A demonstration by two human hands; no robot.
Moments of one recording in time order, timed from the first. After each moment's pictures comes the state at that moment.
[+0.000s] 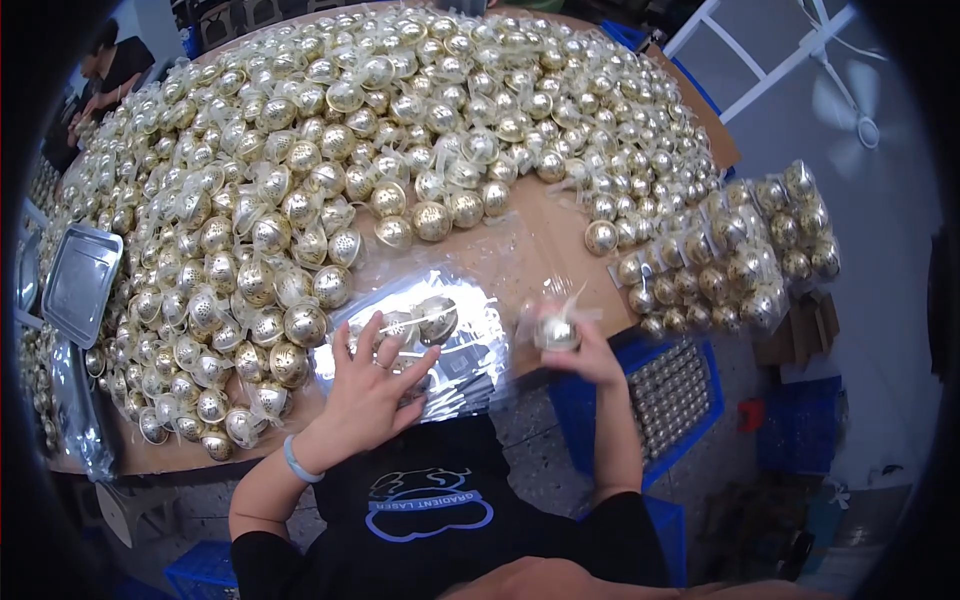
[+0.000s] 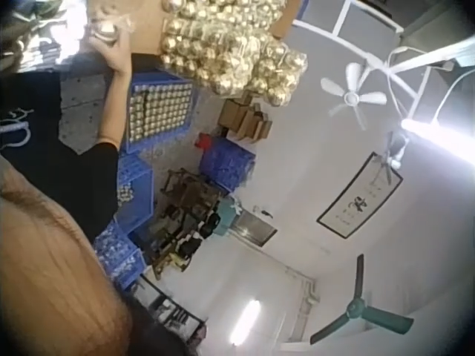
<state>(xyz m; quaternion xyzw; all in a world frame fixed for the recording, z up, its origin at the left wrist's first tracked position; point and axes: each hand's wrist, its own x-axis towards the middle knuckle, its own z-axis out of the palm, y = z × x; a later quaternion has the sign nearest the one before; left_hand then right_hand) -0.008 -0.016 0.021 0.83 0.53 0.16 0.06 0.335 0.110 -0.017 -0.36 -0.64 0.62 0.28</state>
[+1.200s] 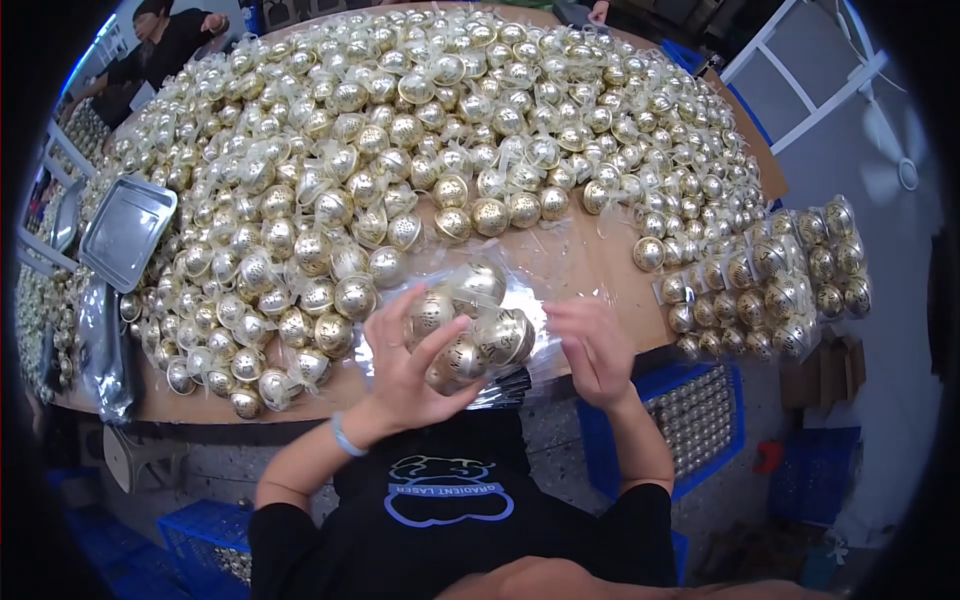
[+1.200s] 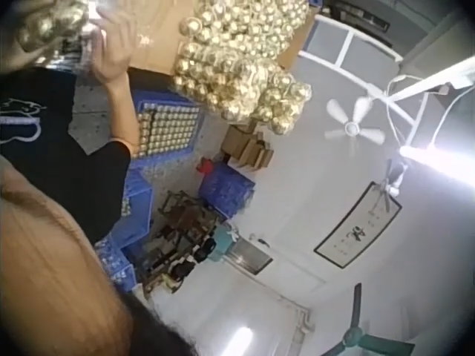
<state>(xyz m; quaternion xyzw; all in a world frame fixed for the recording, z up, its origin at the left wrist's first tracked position) 0.004 -0.019 0.023 0.71 0.55 0.44 0.02 0.248 0.086 0.057 -0.25 -0.82 0.35 0.37</state>
